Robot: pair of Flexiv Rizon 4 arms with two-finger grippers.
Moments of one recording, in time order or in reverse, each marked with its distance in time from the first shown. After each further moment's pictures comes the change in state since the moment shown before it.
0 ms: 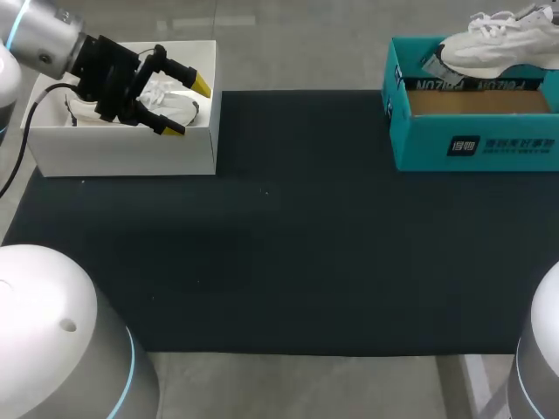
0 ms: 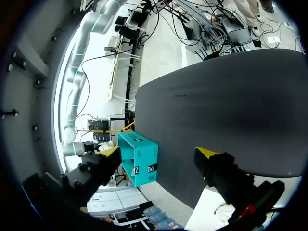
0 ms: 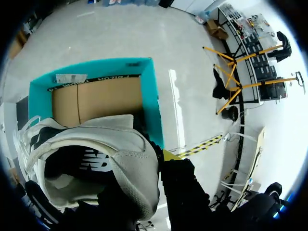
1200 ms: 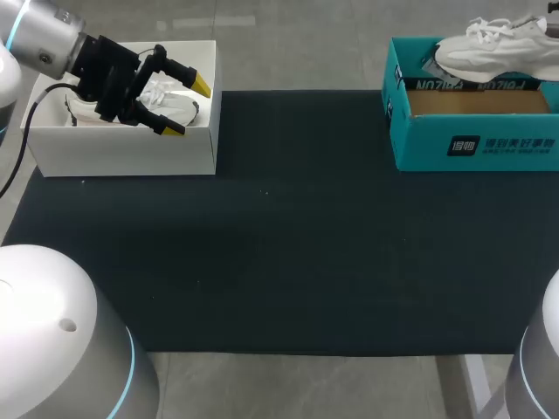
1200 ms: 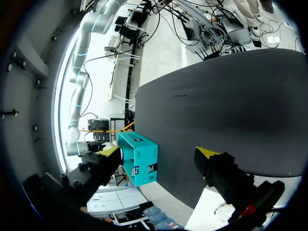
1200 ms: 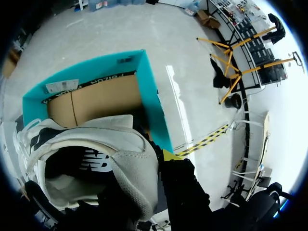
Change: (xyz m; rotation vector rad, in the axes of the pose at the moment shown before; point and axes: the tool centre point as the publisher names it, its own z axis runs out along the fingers) left arm 0.000 0.000 0.000 0.000 0.000 0.000; right arm 0.011 -0.003 0.033 0.013 0.028 0.147
